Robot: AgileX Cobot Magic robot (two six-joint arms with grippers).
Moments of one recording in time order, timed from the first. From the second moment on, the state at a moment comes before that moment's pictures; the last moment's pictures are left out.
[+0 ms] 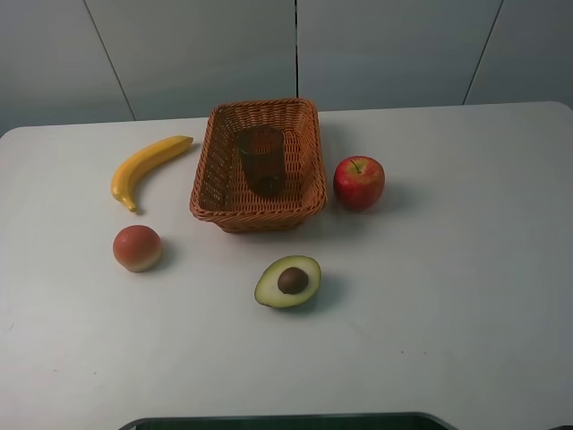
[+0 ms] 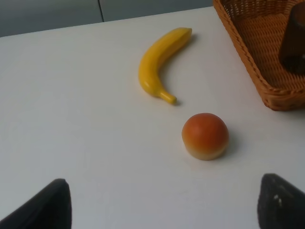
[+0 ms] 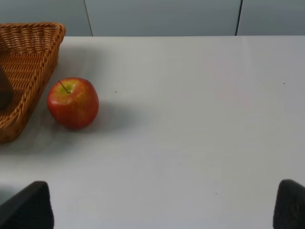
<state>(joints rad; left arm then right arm) -0.05 0.00 -0.51 -0.02 1.09 0.05 0.04 0.00 -0.51 0.06 1.09 -0.01</state>
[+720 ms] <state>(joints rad) -0.05 0.00 -0.51 -0.02 1.09 0.06 0.04 0.00 -0.51 0.06 1.09 -0.01</state>
